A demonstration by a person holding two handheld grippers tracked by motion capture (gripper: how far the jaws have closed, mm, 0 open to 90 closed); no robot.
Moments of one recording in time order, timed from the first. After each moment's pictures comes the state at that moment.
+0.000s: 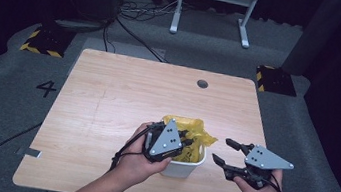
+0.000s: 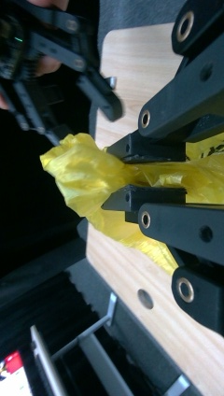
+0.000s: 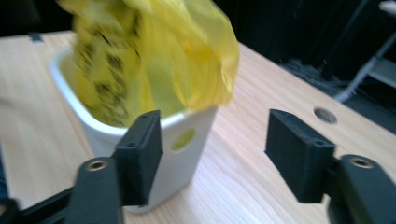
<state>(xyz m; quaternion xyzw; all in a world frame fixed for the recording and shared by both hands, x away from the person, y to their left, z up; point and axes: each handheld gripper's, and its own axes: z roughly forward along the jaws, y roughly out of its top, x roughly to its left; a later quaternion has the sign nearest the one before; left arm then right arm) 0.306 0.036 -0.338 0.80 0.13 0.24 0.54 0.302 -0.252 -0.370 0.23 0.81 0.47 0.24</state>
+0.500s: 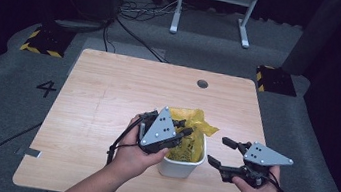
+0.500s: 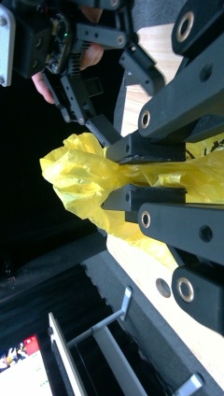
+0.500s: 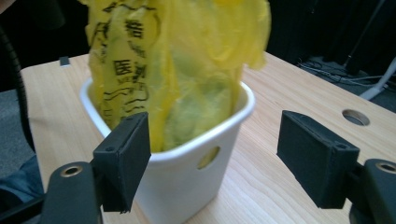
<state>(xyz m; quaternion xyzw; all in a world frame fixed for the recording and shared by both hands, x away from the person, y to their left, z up) 0.310 0.048 -0.311 0.77 0.14 0.24 0.57 0.302 -0.242 -0.363 0.24 0.80 0.51 0.19</state>
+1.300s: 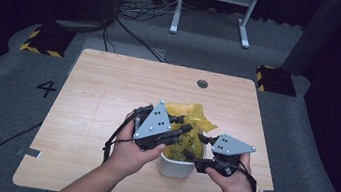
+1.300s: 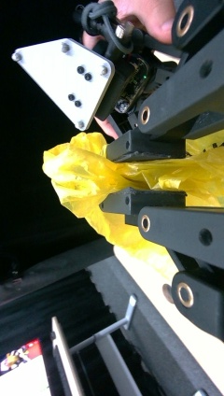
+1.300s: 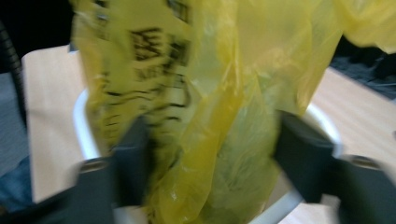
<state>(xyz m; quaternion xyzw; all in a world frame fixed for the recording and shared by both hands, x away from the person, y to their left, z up) 0.312 0.056 -0.308 0.77 0.15 0.21 0.59 0.324 -0.183 -0.384 0.20 0.83 0.49 0.17</state>
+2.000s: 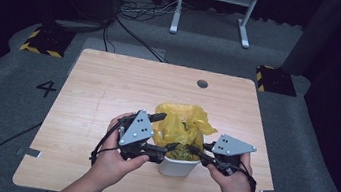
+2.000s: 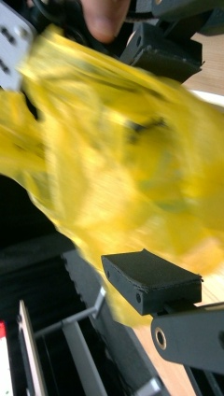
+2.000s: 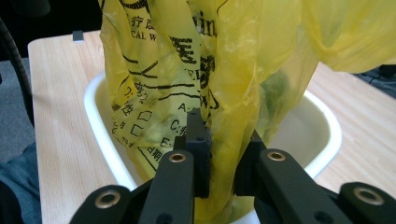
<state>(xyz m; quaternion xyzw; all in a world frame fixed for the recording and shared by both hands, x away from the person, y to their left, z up) 0.300 0.091 -0.341 0.76 0.22 0.21 0.57 0.322 -0.186 -0.378 0.19 0.84 0.48 0.17</state>
